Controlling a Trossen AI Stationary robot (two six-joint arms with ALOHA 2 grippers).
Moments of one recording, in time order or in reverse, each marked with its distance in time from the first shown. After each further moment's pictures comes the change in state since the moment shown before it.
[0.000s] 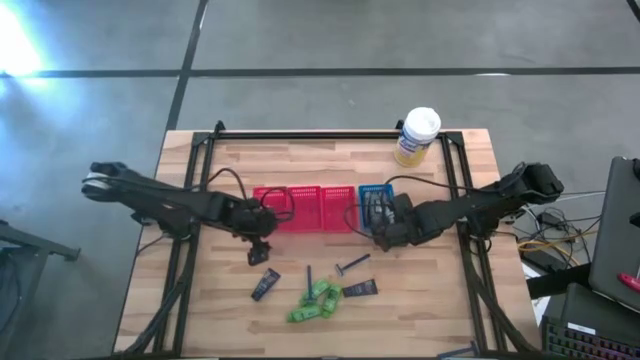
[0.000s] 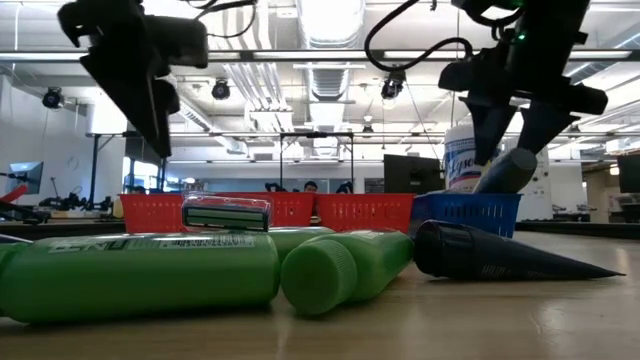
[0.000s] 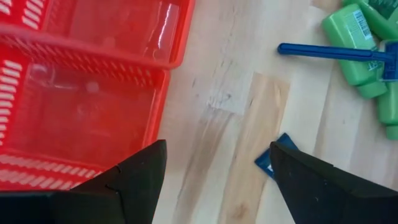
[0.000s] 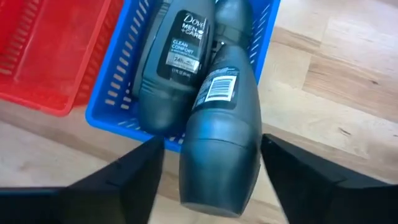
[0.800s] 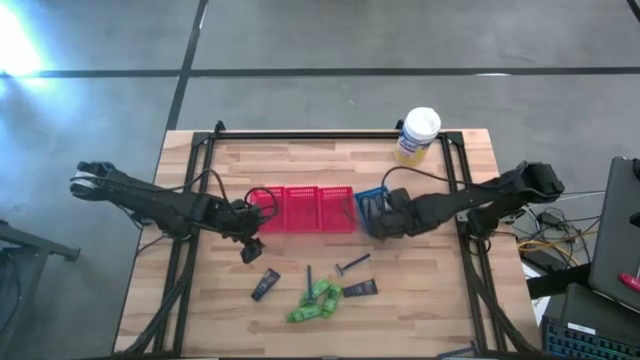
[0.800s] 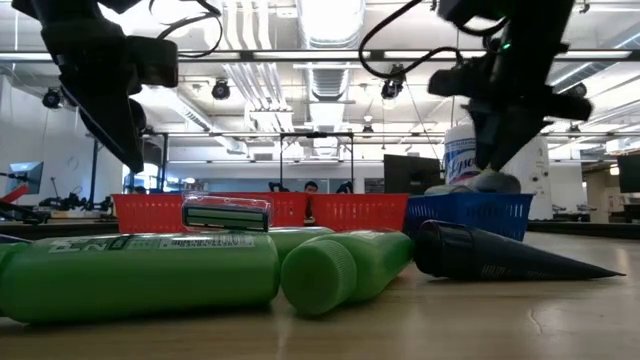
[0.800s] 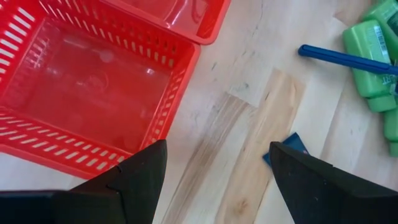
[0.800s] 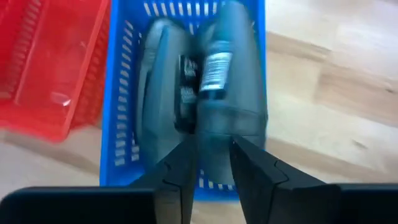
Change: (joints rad) left arm -0.016 -0.157 -0.181 0.083 -0.035 -0.181; right arm -0.088 -0.003 -0.018 0.075 -0.023 -0.059
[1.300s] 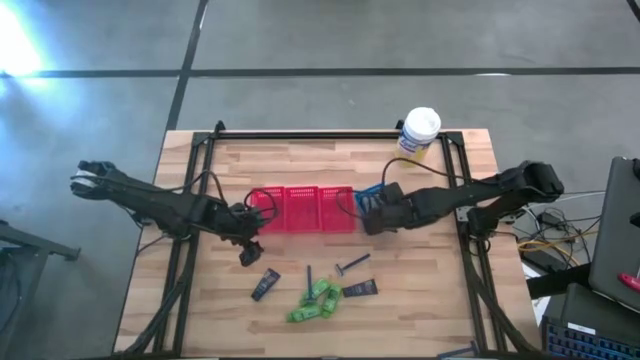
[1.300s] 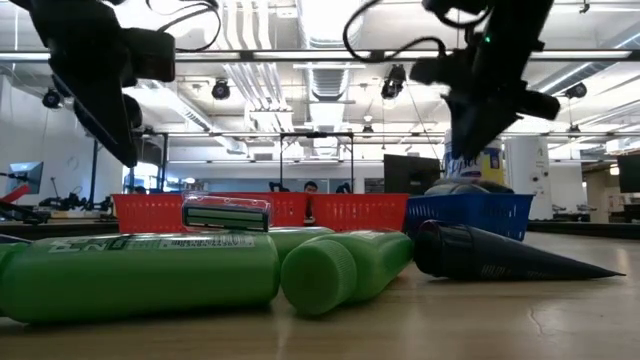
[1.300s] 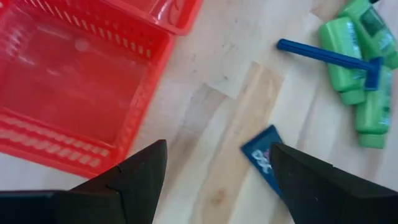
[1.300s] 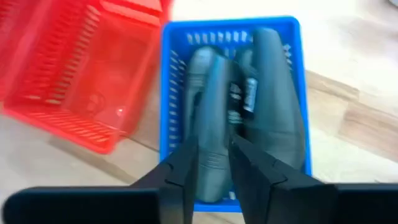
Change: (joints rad) left arm -0.036 -0.004 0.017 -0.008 0.044 -0.059; right arm -0.042 -0.012 0.046 0.067 0.013 -0.161
